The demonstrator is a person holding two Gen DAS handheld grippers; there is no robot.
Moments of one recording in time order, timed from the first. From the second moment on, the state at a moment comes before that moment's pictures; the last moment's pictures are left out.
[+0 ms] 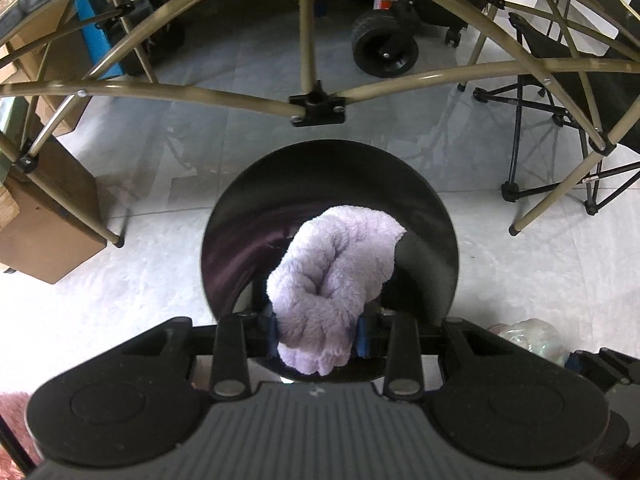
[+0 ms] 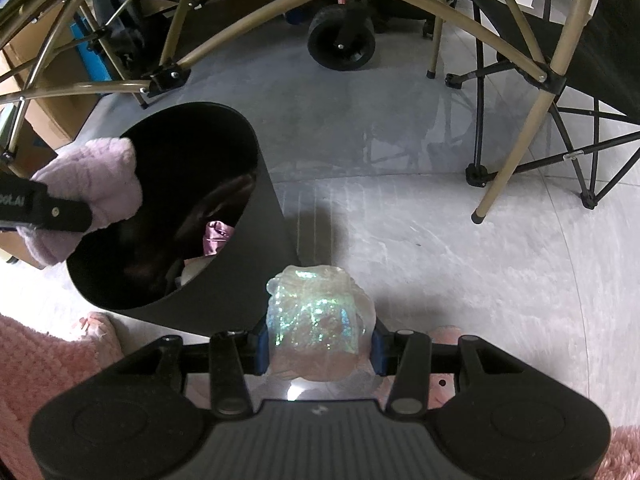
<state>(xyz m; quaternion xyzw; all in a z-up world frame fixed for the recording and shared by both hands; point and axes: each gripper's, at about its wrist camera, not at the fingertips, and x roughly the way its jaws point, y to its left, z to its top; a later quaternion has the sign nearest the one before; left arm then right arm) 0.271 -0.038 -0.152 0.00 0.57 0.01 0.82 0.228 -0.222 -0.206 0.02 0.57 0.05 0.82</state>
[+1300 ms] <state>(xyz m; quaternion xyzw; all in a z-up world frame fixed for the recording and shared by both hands) 0.278 -0.047 -0.154 0.00 0.58 0.03 0.82 0.229 -0.227 -0.203 0.03 0.57 0.05 0.82</state>
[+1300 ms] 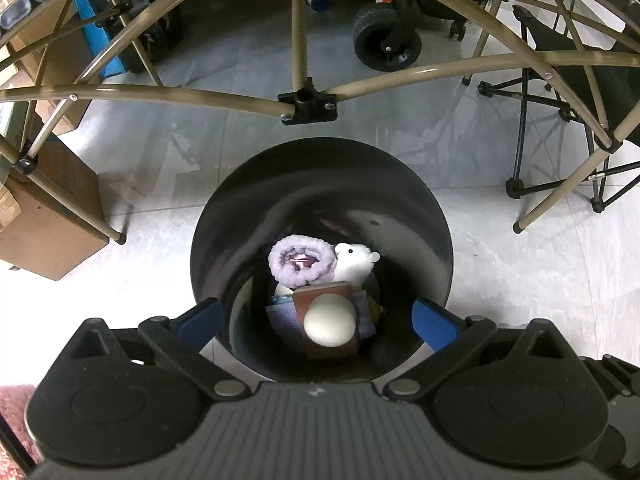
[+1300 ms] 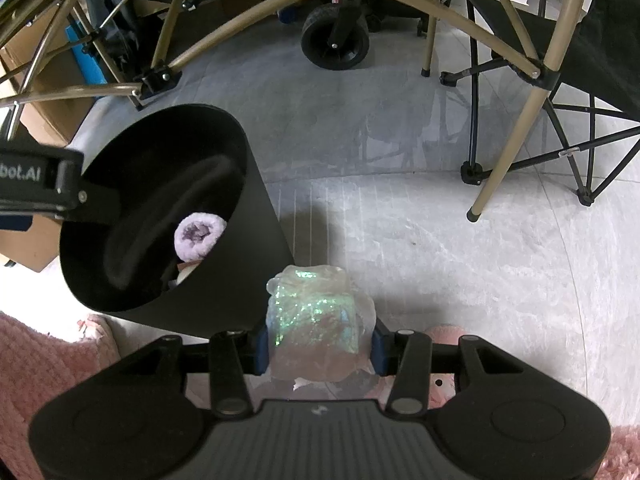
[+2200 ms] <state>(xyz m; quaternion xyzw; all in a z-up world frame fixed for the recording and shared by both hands) 0.256 0.032 -0.140 -0.03 0.56 0.08 0.83 0.262 -0.168 -0.135 0.00 0.48 0.11 0.87</state>
